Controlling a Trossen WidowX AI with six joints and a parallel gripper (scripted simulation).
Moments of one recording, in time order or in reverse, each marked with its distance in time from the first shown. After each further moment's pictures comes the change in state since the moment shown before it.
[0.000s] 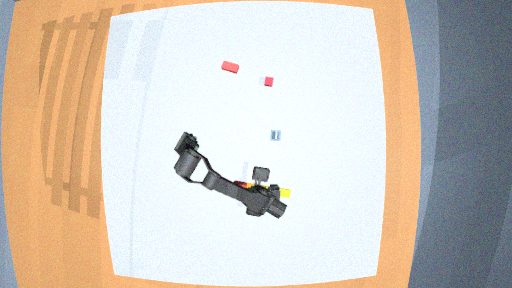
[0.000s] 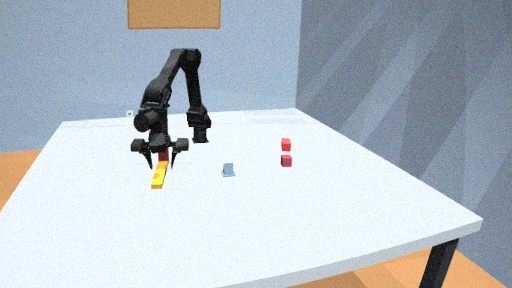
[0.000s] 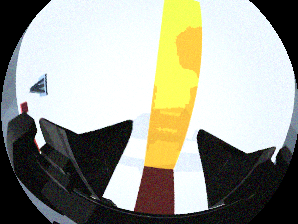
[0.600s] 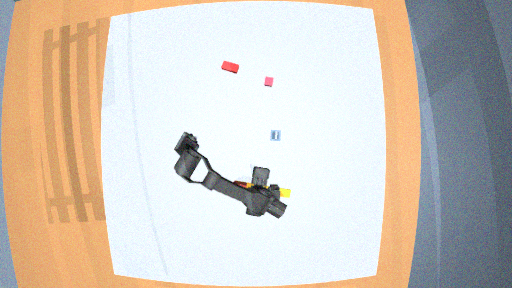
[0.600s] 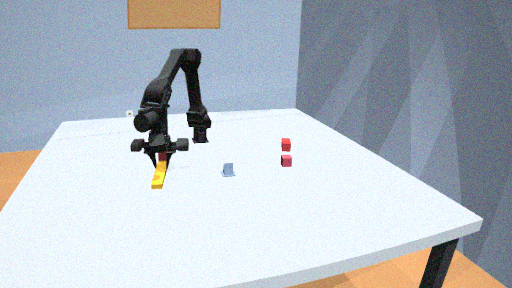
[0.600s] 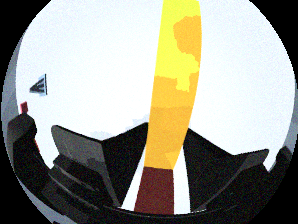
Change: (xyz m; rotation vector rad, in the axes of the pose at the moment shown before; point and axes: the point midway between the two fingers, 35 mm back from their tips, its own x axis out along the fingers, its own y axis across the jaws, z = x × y) arm 0.000 0.000 0.000 0.000 0.001 -0.001
